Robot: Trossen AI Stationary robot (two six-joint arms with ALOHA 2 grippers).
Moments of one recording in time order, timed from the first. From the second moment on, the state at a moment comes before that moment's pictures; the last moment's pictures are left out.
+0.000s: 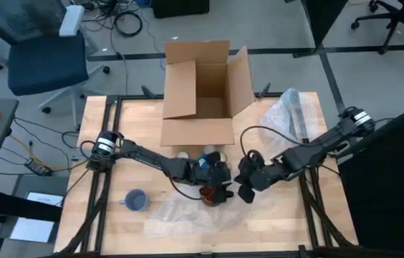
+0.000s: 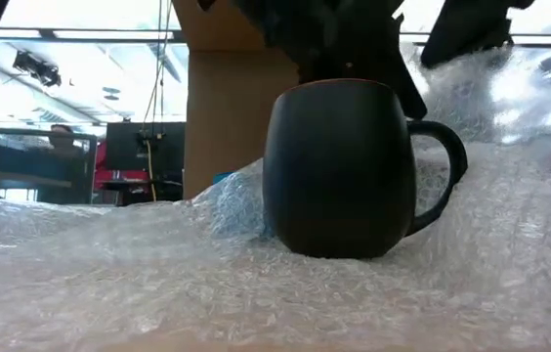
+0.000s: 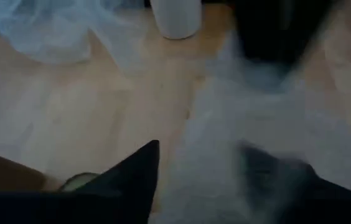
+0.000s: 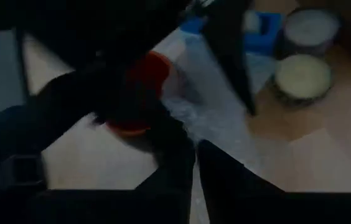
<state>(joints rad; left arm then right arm) -0.25 2.00 1.50 -0.14 -0.36 -0.13 0.49 1.32 1.01 -0.54 0.34 0.89</state>
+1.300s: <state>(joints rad) -0.26 2.00 1.50 -0.15 -0.41 0.00 1.07 1.24 0.92 -1.16 0.30 1.61</state>
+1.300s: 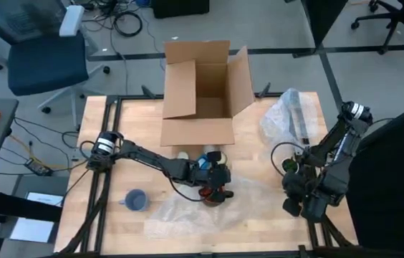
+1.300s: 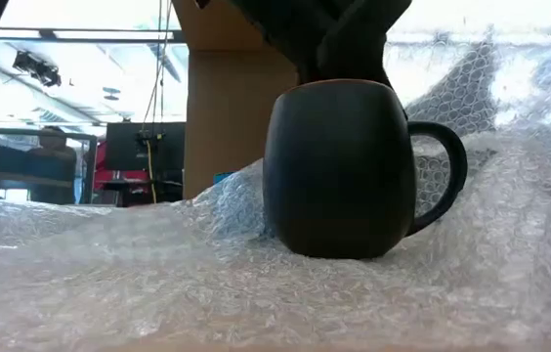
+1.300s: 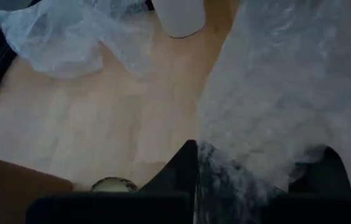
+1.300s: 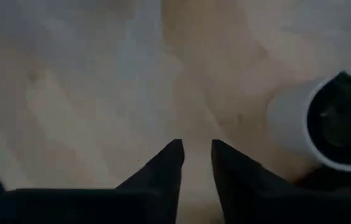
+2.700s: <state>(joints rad) -0.27 1.92 1.56 -0.43 -0.48 0.19 0.82 1.42 0.99 -0.76 0.25 1.14</state>
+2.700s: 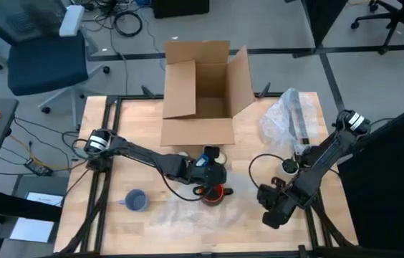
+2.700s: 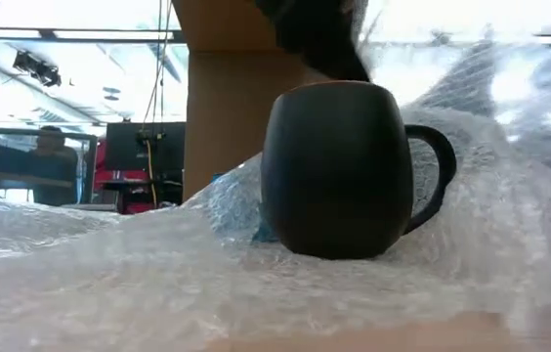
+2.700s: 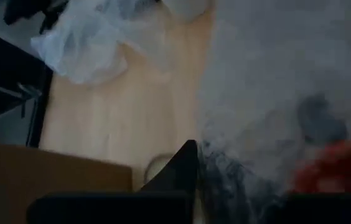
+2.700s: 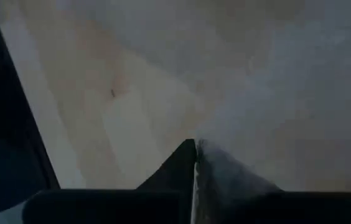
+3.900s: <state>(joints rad) -0.43 1.91 1.55 -0.55 -0.39 0.15 0.67 1.42 1.16 -0.63 0.40 0.65</state>
